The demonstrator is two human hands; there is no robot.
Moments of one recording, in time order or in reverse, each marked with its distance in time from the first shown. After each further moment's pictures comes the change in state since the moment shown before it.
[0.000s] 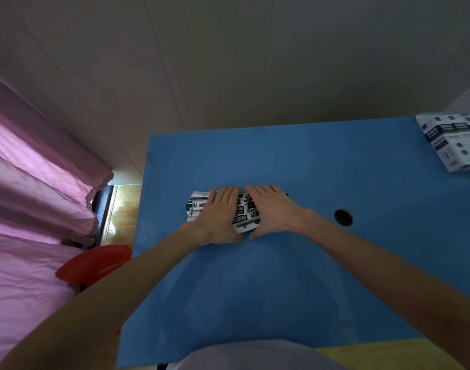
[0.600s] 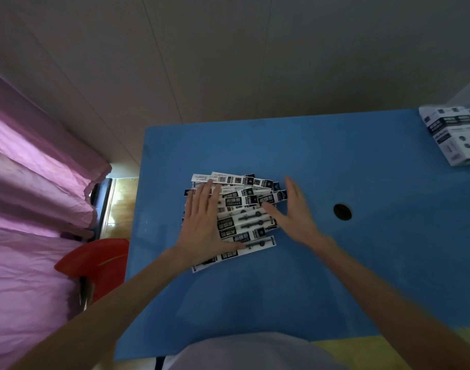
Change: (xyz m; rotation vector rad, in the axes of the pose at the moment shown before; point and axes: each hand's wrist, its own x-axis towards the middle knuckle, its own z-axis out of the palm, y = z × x) left_hand -0.055 0.001 0.015 -0.084 0.247 -0.122; right_hand -0.055 0.011 0.038 0.766 0.360 0.395
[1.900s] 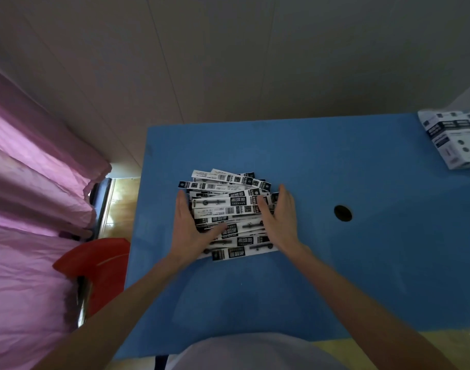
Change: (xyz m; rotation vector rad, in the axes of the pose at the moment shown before) left_hand -0.018 -0.034 0.023 -0.744 0.154 -0.368; right_hand -0.005 -0.027 0.042 0.086 0.203 0.120
